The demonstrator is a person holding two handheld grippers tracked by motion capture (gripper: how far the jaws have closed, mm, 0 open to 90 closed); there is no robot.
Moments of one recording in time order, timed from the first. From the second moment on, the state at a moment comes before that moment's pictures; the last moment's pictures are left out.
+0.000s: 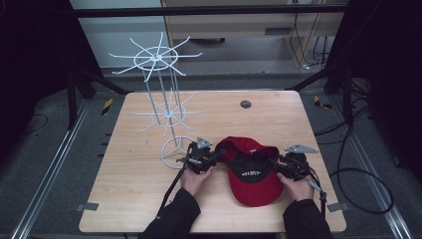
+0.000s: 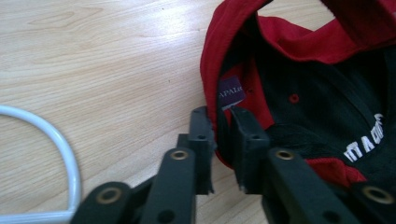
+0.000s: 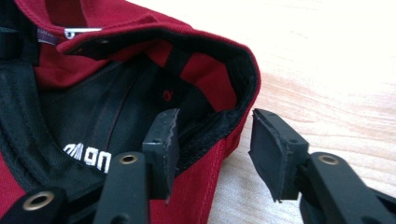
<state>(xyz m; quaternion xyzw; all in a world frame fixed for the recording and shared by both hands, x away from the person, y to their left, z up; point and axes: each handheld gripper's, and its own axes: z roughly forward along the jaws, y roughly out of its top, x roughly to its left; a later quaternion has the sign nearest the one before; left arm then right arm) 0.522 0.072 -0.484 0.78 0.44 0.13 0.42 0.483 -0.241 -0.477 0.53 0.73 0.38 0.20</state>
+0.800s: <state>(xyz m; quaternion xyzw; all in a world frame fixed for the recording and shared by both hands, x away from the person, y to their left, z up) 0.521 0.070 -0.484 0.78 0.43 0.12 0.43 0.457 -0.221 -0.432 0.45 0.73 0.45 0.25</state>
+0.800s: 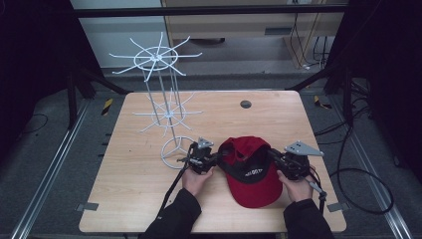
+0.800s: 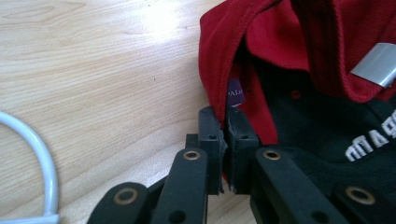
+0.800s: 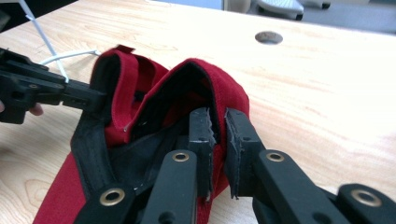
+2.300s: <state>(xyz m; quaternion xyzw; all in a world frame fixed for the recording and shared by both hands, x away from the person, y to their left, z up) 0.493 0.016 -0.434 0.81 0.34 0.13 0.45 0.449 -0.202 -0.412 0.44 0.74 0.45 0.25</state>
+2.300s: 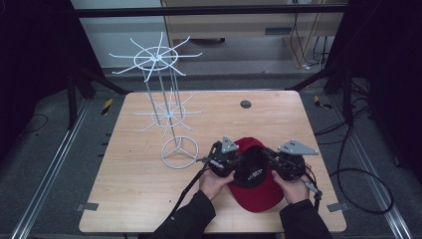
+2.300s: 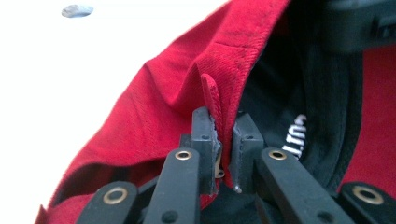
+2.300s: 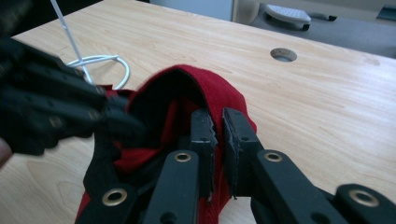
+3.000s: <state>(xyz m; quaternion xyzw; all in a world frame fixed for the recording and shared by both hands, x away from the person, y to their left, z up) 0.502 0.030 -0.384 0.80 0.33 0.17 0.48 0.426 -0.221 -0.449 0.44 0.78 0.43 0.14</state>
